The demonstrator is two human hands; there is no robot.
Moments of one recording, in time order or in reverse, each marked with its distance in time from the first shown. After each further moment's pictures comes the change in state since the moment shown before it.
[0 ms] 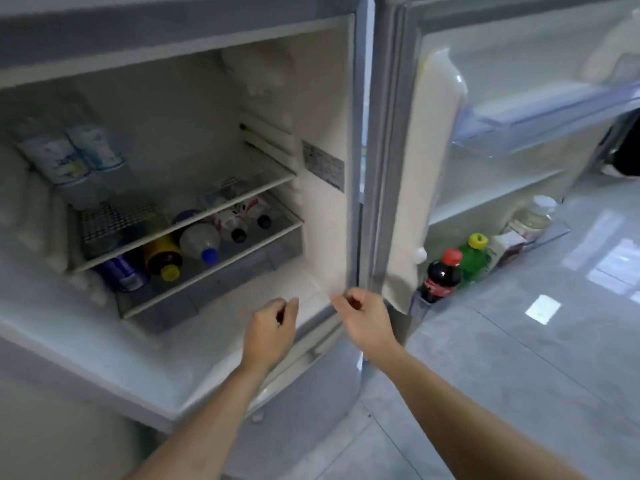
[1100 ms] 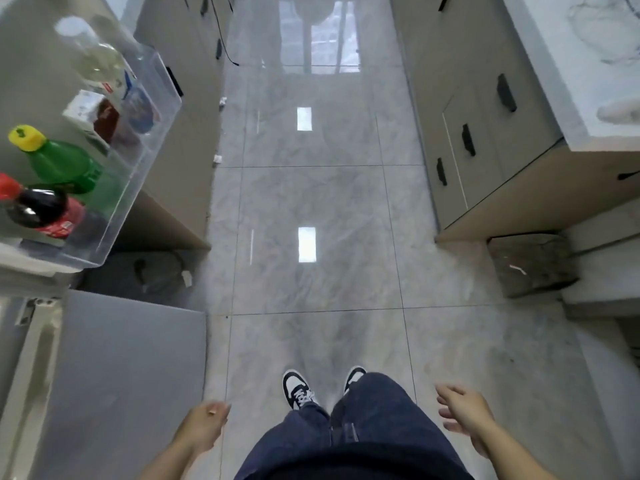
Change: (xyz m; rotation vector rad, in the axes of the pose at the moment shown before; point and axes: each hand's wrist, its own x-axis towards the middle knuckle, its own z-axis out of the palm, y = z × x) left_hand -0.217 -0.066 0.186 0.567 -1.136 -0.575; right_hand -0.523 0.272 -0.214 0.395 0.883 1.442
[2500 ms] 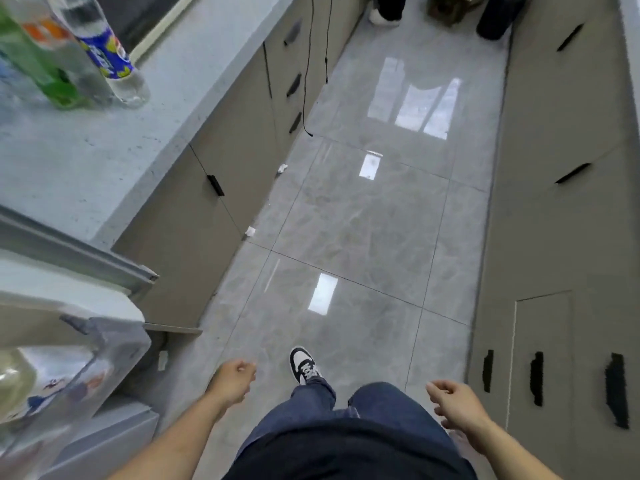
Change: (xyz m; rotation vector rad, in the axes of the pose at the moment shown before) left_hand 0.184 0.545 -0.071 -0.364 0.048 -0.003; right_hand 0.193 -0.649 -0.001 -0.467 -0.166 -0.322
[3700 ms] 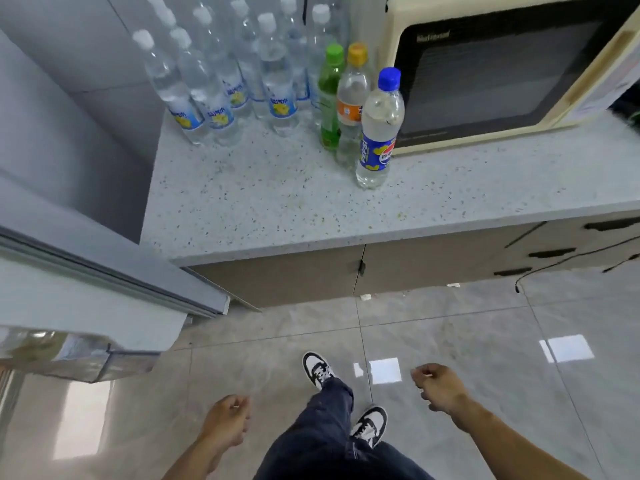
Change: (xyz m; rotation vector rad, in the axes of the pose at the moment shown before) left_hand 0.026 0.161 0.017 -1.017 0.537 -0.475; right_hand 0.195 -0.566 0.107 -0.888 -0.544 -0.527
